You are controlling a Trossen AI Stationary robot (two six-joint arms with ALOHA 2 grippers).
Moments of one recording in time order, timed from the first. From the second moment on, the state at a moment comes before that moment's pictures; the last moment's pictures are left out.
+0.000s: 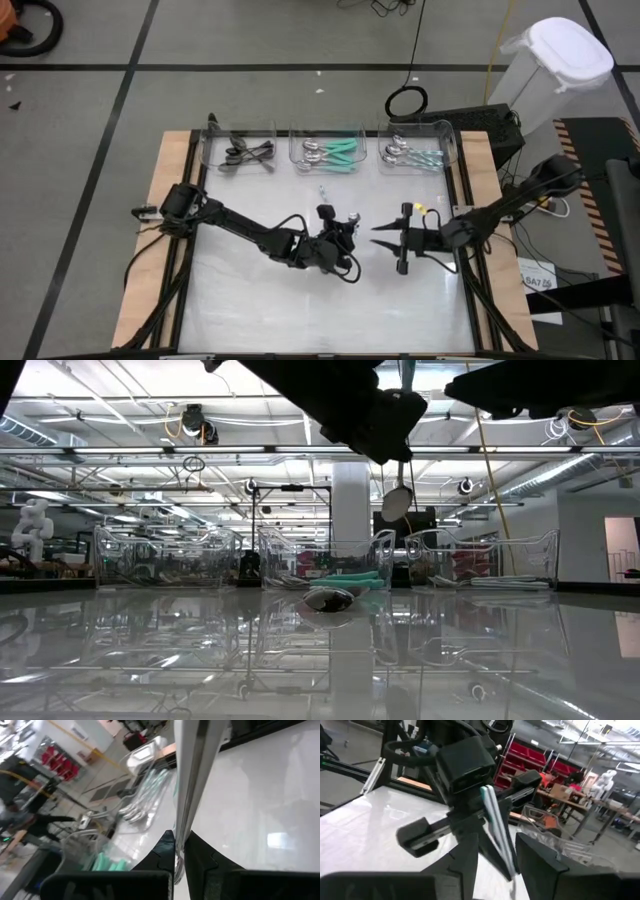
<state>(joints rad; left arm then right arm) -0.29 2.01 1.36 0.20 -0.84 0.28 0.49 1.08 0.26 0.81 0.57 -0.31</state>
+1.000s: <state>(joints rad) -0.29 2.01 1.36 0.17 -0.70 0.31 0.46 1.32 0.43 0.83 0.52 -0.36</state>
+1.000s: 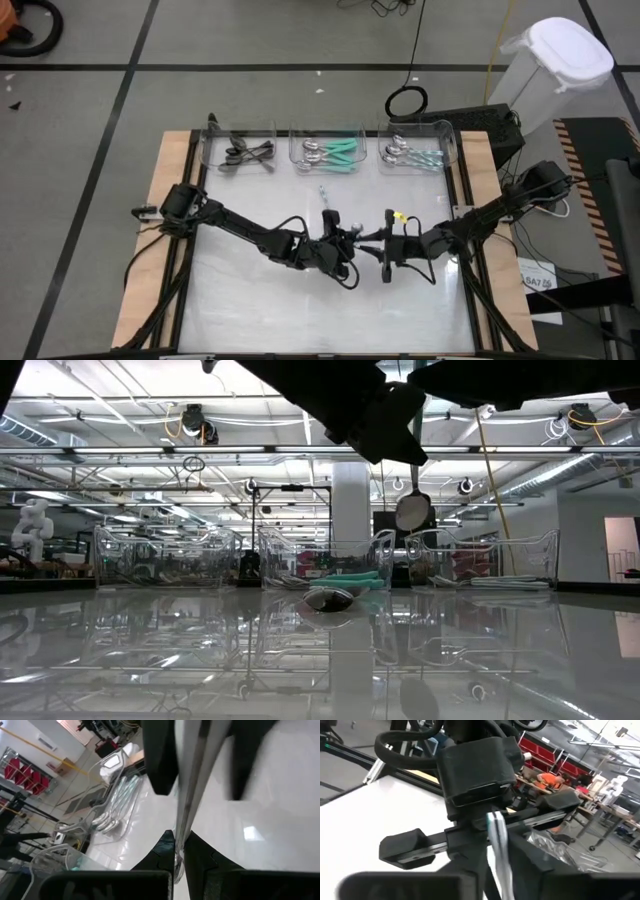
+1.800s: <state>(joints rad) -0.40 2.01 1.68 -0.34 -0.68 0.05 0.50 1.02 0.42 0.36 0.10 -0.38</state>
